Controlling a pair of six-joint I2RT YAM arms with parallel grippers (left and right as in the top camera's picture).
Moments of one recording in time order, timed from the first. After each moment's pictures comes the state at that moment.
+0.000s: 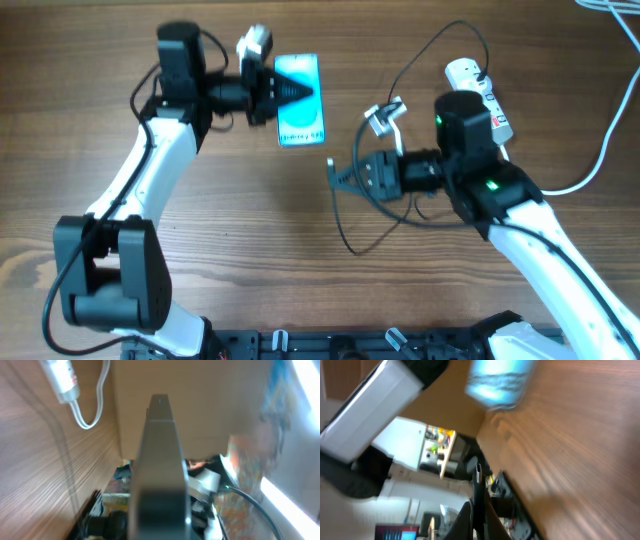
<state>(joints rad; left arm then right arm) -0.08 1.73 1.21 -0.06 1.45 -1.00 0.38 1.26 0.94 -0.32 -1.15 0.61</state>
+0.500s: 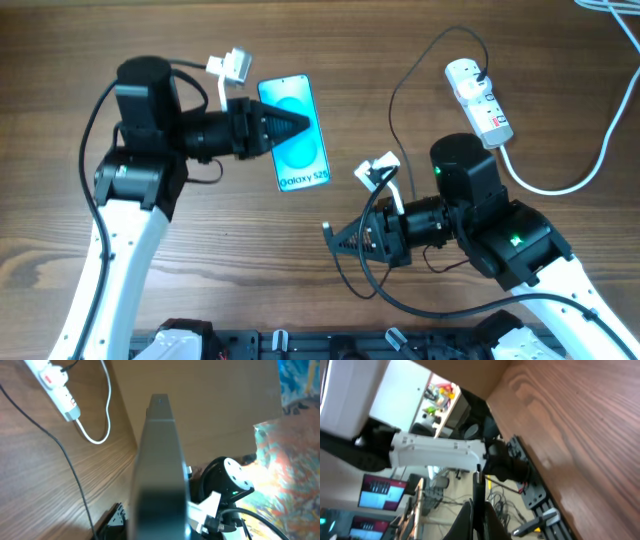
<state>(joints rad) -0.12 1.26 1.13 -0.35 1.23 -0.81 0.55 1.05 0.95 -0.55 -1.10 0.45</state>
